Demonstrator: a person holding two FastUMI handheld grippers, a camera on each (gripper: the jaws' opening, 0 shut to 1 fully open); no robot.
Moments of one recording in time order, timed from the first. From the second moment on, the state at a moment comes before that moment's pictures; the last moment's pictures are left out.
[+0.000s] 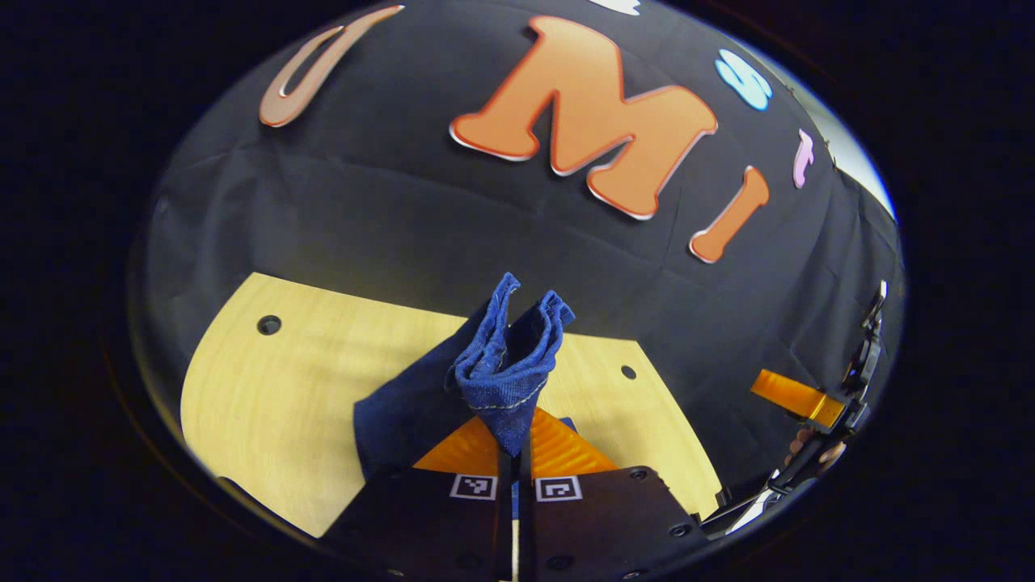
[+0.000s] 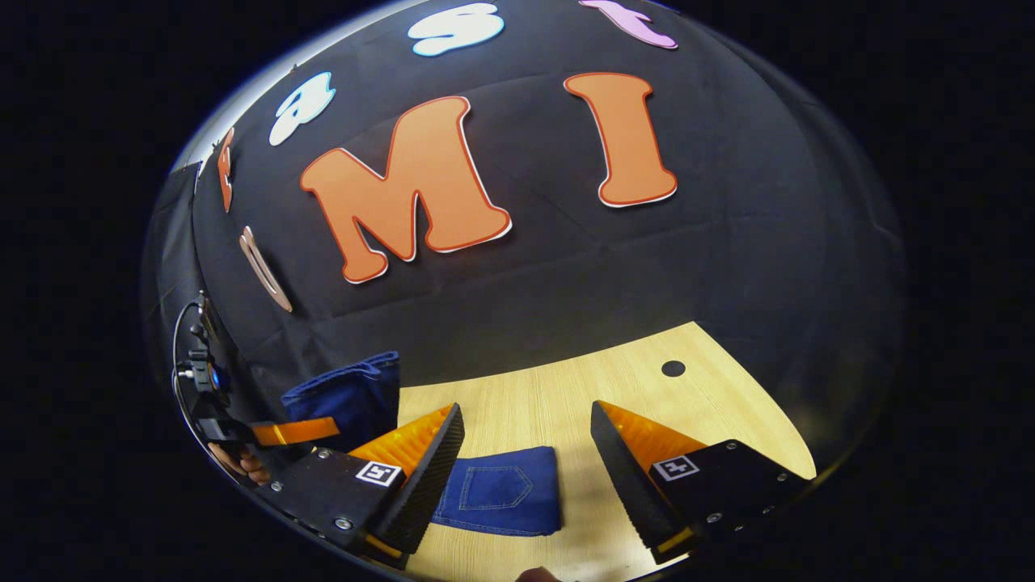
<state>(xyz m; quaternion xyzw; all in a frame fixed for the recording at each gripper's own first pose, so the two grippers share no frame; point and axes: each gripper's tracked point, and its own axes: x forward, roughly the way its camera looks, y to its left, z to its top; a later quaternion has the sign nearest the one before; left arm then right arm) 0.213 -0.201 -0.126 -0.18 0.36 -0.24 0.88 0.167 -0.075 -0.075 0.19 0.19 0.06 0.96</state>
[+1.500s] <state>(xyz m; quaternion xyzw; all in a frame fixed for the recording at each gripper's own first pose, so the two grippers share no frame) 0.216 -0.192 0.002 -0.03 0.11 -0.14 0.98 0.194 -0.070 -0.021 0.10 0.00 0.11 0.99</state>
